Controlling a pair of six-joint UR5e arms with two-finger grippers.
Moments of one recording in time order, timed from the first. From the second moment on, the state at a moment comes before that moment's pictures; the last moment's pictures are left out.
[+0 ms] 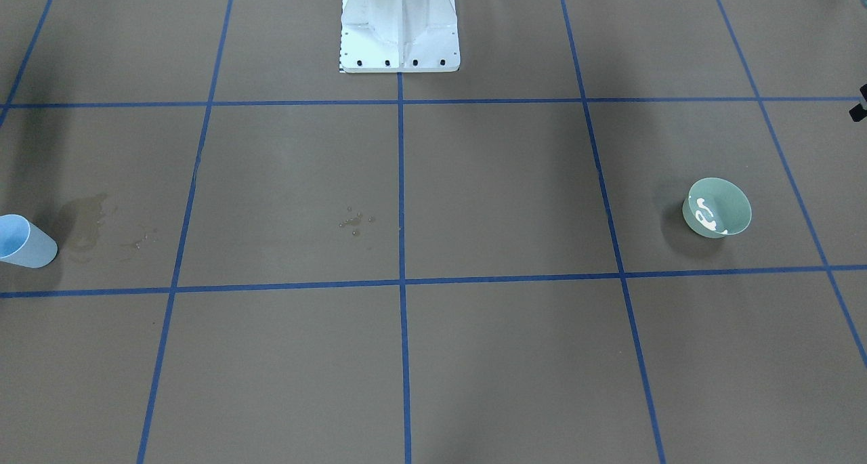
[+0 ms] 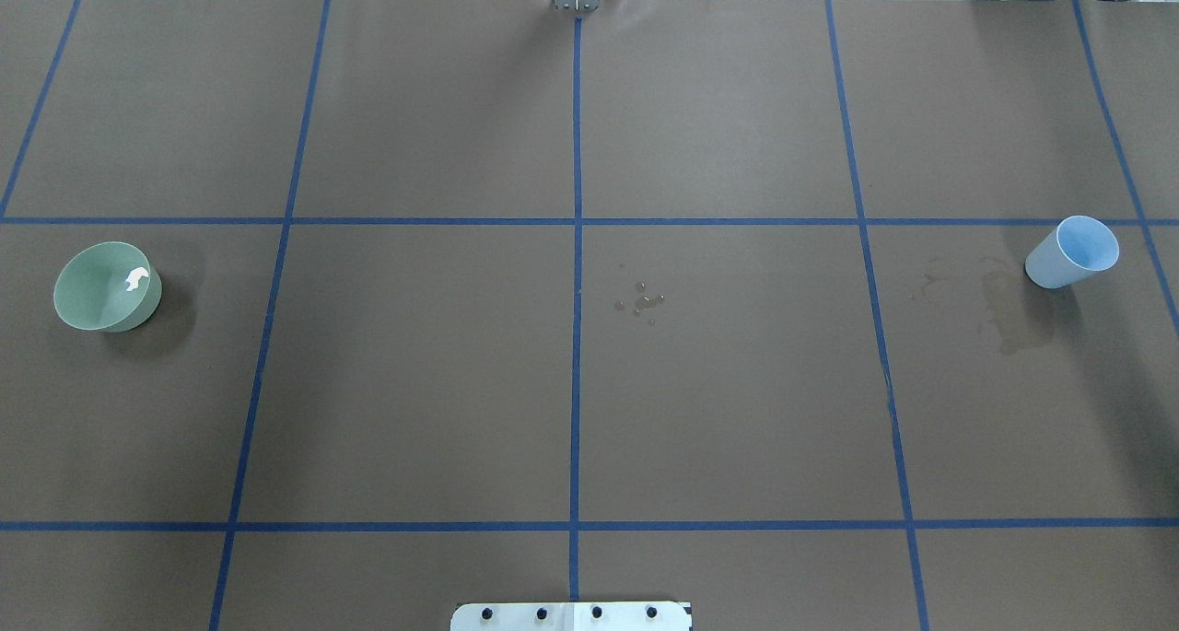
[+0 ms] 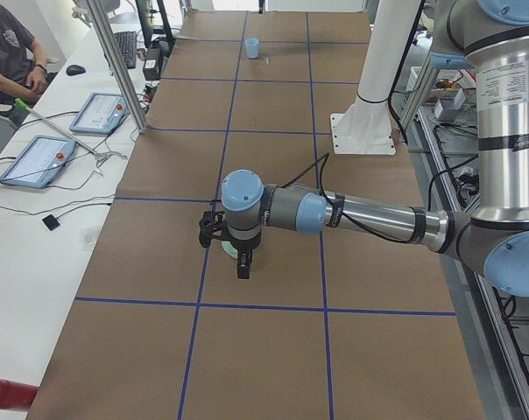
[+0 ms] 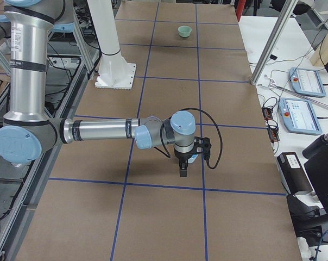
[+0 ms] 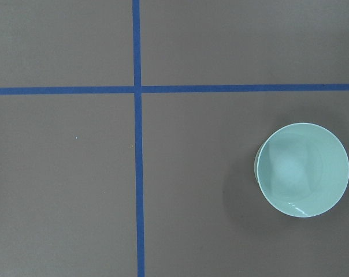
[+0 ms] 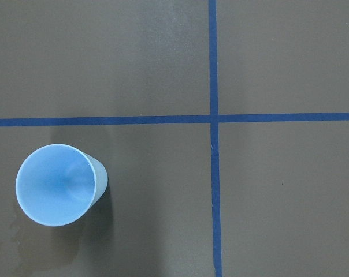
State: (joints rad) left arm -1.49 -1.41 -1.90 -1.56 -2.38 -0.14; right arm 1.47 -1.67 1.74 -1.41 2.30 0.27
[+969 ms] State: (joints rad) left arm -1.51 -1.37 -1.93 -1.50 -2.33 -0.03; right arm 1.44 -1.62 1.72 -1.52 2.31 0.25
